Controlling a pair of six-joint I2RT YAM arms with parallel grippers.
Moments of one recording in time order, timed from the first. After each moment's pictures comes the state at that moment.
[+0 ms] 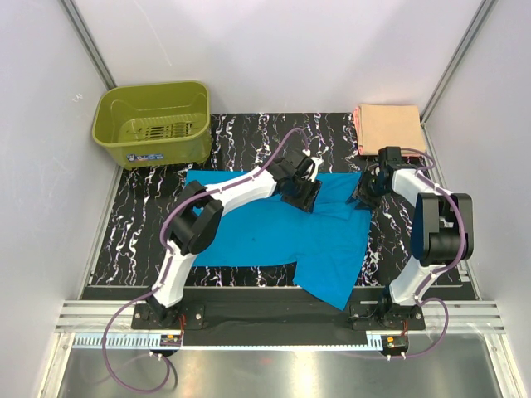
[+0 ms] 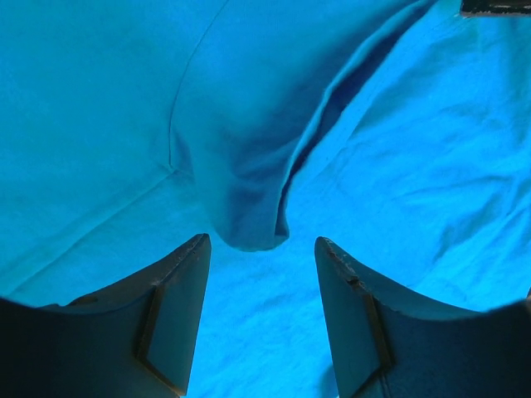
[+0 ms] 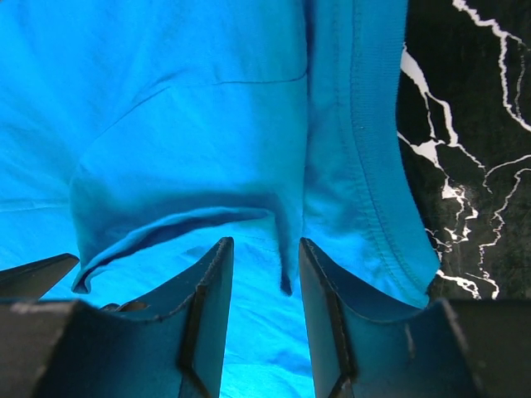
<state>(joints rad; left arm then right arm) -0.81 2.15 1.71 -0.55 0.18 -0.29 -0.02 1.74 1.08 -0.52 -0.28 0.47</state>
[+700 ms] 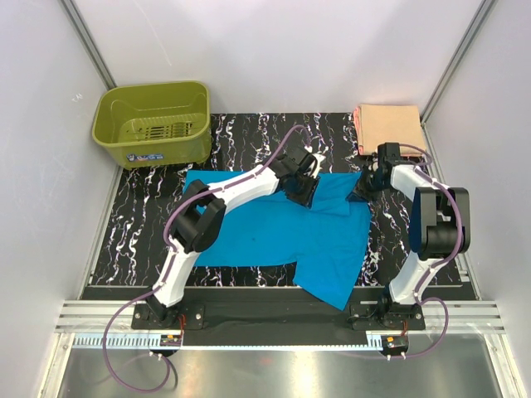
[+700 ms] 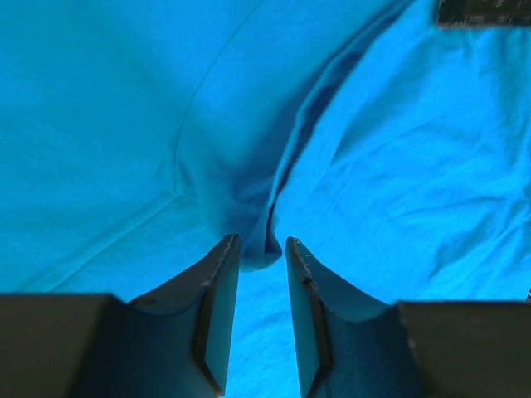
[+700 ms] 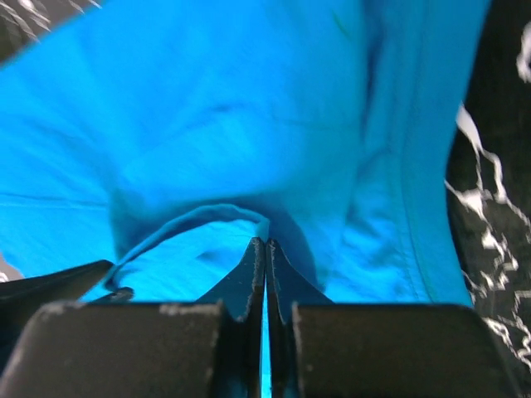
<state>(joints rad) -0.80 2.19 1.78 -0.57 0.17 -0.29 -0.02 1.79 1.13 -0.49 -0.35 0.46</state>
